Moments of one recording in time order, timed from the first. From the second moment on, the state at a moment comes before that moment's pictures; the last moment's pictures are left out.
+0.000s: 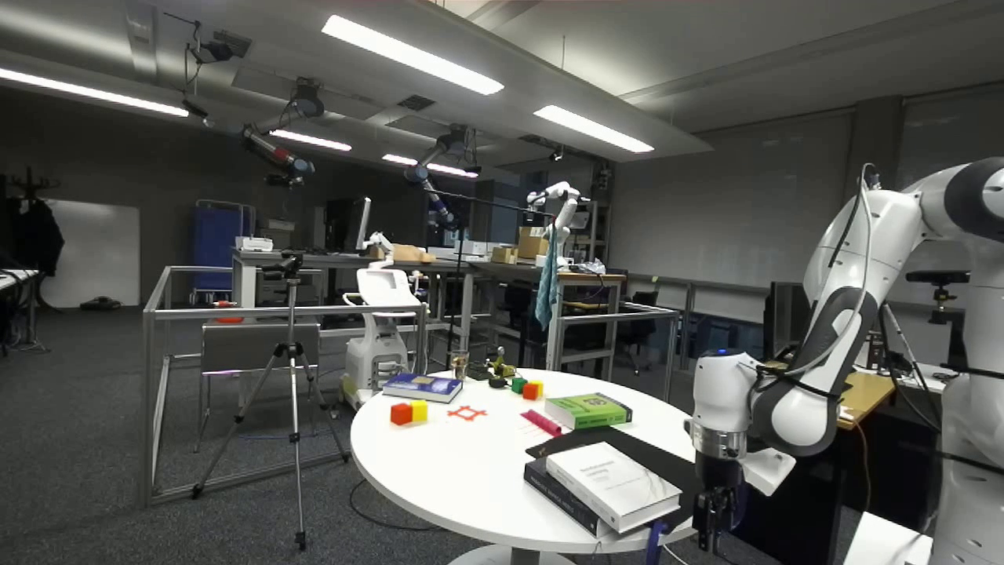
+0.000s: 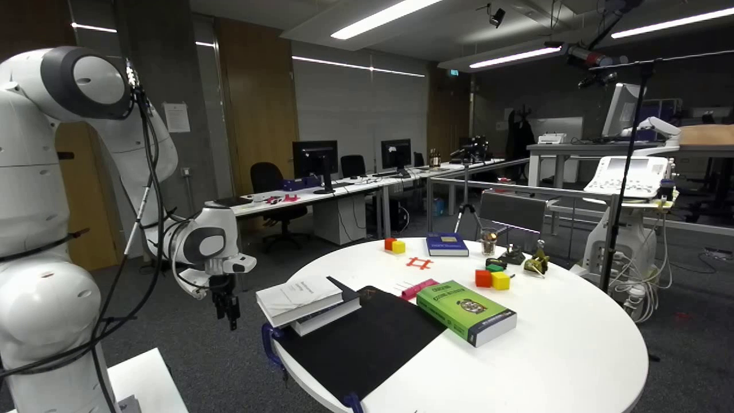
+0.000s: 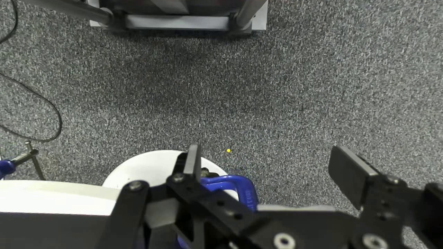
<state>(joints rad) 0.25 0.03 0.25 -2.79 0.05 2.77 0.43</state>
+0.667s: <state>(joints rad) 0.25 0.12 0.16 -2.78 -0.35 2.90 0.89</state>
